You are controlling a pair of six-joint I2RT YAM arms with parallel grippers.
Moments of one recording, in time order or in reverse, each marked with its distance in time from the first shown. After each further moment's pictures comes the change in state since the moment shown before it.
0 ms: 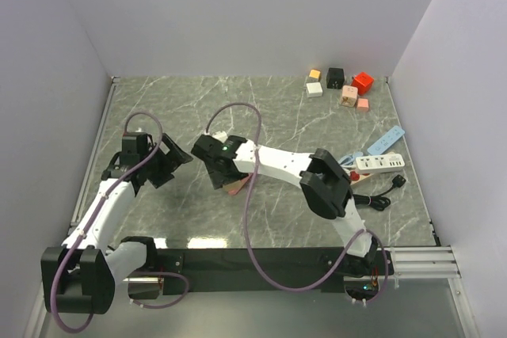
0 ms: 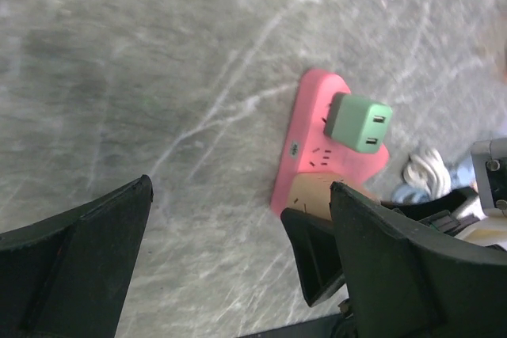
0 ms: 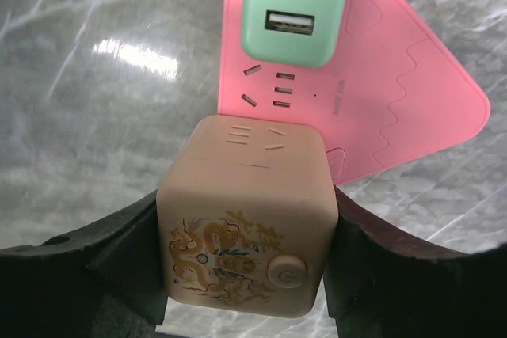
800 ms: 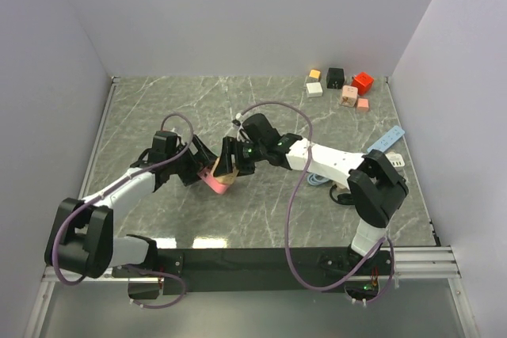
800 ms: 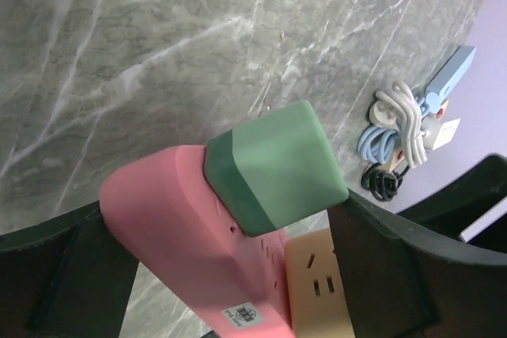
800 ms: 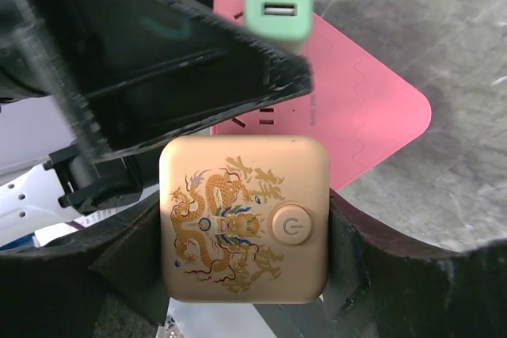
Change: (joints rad) left arm -0.220 0.241 -0.059 0.360 0.145 -0.122; right arm -0.242 -0.408 -0.584 0.731 -0.760 0.135
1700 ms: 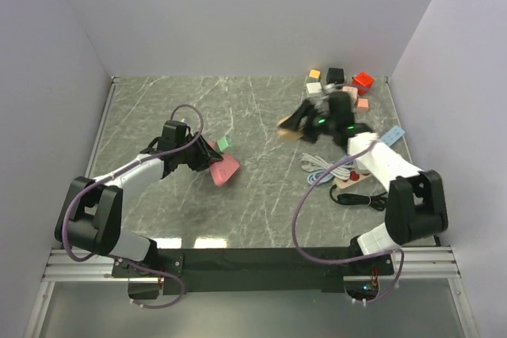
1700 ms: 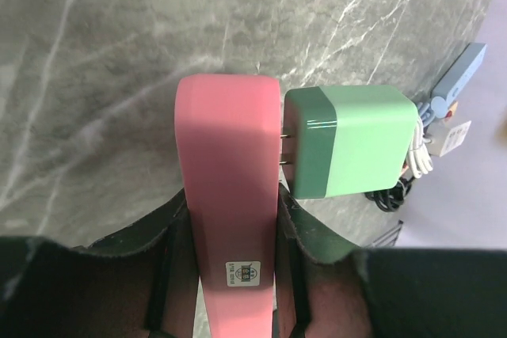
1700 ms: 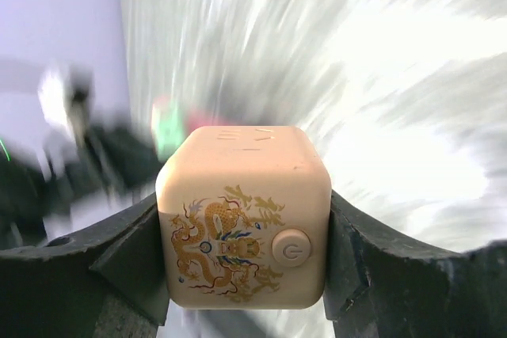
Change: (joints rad) left arm -0.043 0.163 0.130 0.009 -0.029 0.016; right arm -0.507 -0.244 -0.206 0.057 -0.036 0.015
